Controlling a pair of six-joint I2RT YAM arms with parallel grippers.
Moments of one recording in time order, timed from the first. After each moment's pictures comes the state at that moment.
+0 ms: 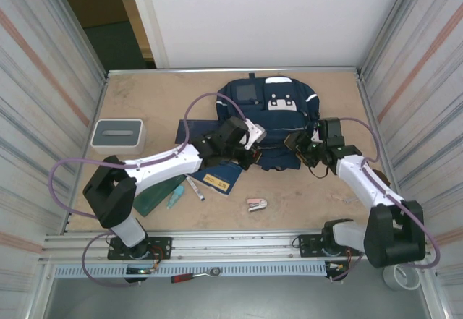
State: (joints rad) left arm -0.91 1.64 1.18 -0.27 0.16 -0.17; right arm 0.16 1.22 0.71 -0.38 -0.35 0.88
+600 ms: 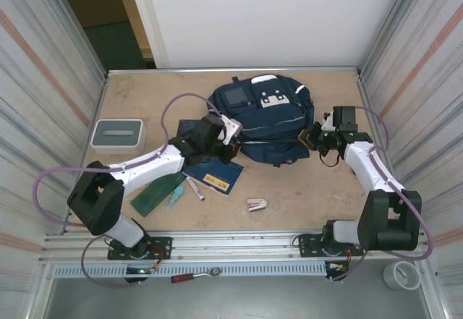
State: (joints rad) left arm -0.75 1.53 1.01 -0.22 0.15 -0.15; right arm -0.01 1.31 0.88 -0.48 -0.50 0.70
